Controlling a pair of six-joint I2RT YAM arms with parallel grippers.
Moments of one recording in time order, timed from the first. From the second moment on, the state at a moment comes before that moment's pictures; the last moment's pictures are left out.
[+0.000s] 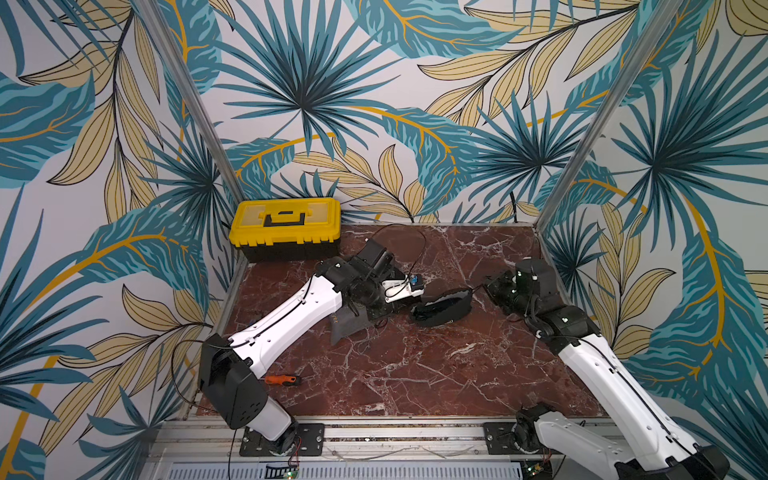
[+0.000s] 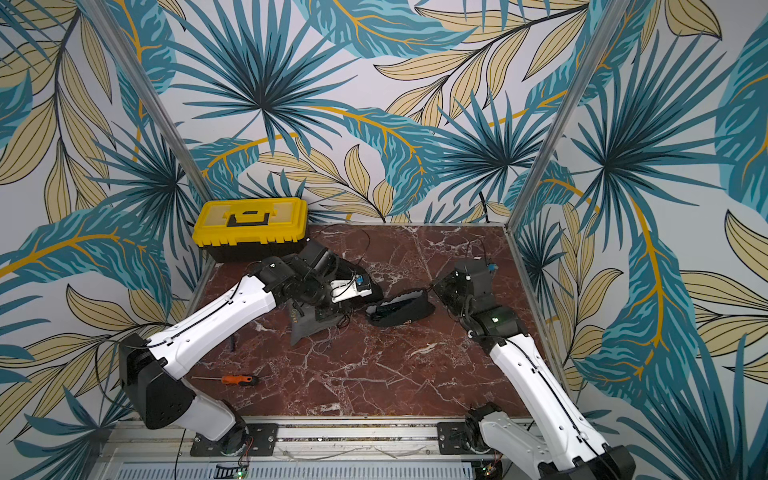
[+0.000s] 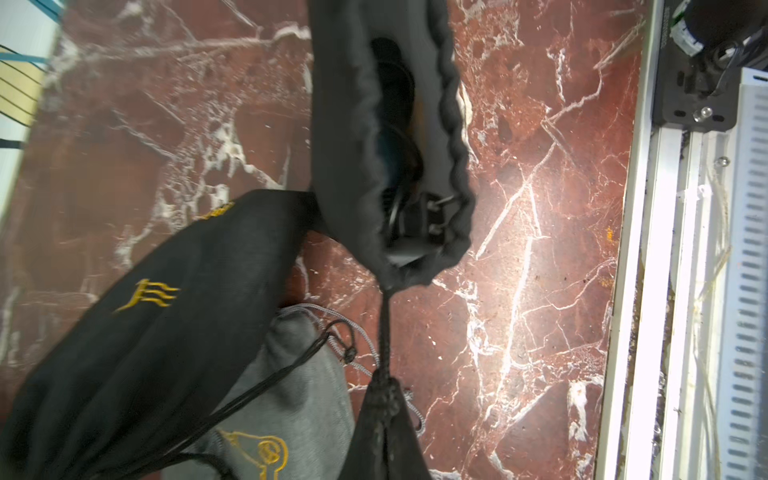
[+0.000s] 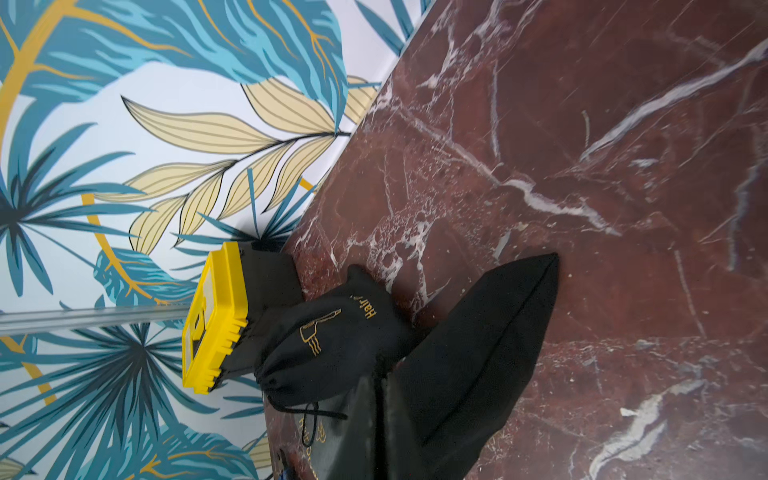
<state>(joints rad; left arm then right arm) -0.67 1.55 1.50 -1.00 0.29 0.61 0.28 0.99 0.99 -0.56 0.09 1.11</state>
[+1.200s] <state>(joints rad) -0.21 1.59 1.80 -1.17 0.68 0.62 -0.50 0.81 1.02 -0.89 -0.42 0.86</state>
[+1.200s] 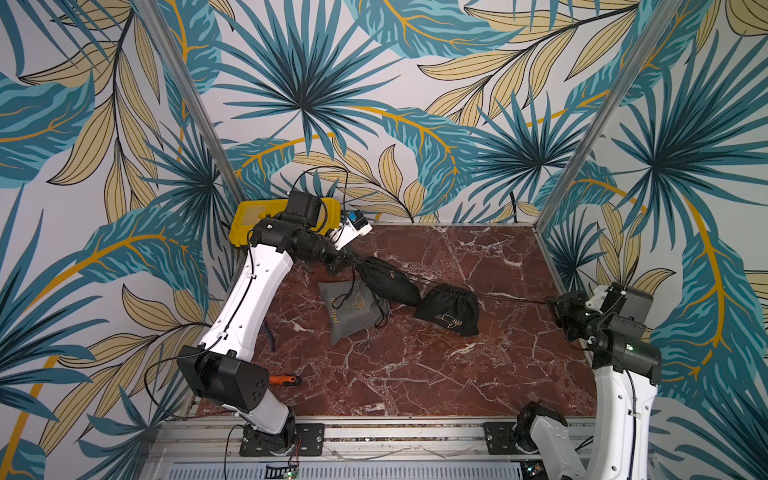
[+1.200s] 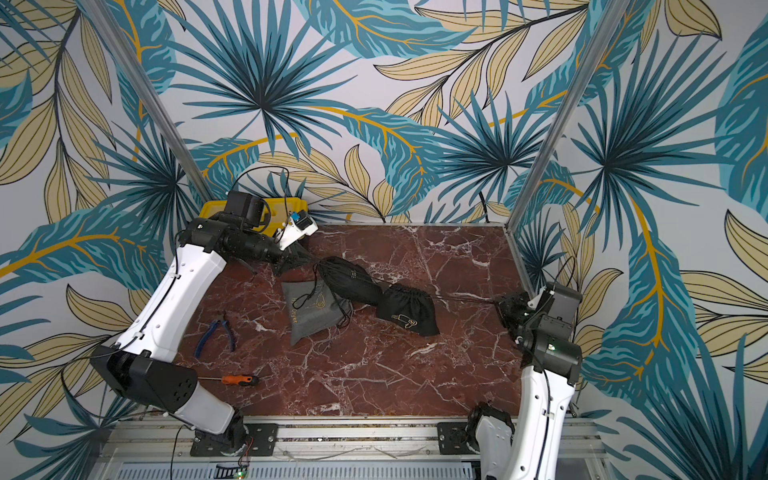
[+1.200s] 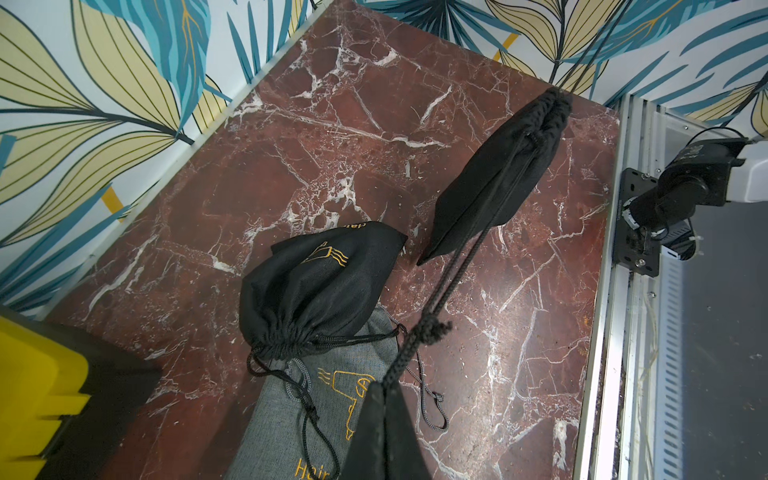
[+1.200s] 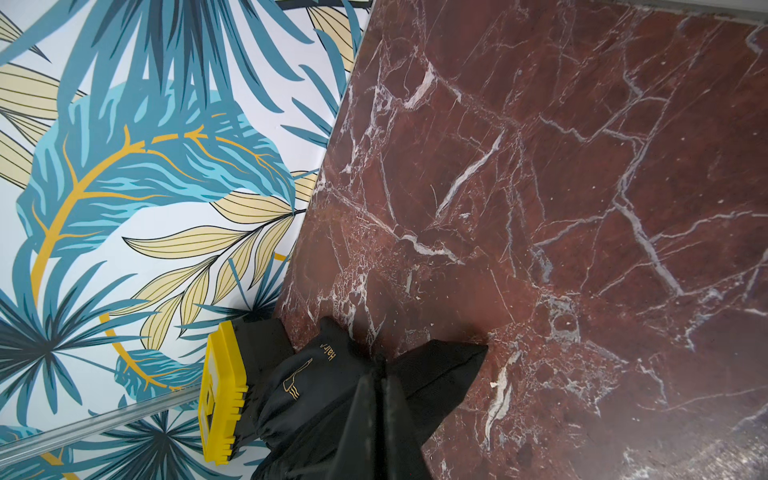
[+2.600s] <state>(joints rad) -0.20 1.84 2.19 -1.26 0.84 0.50 -0.72 0.86 1.04 -0.93 -0.78 0.75</state>
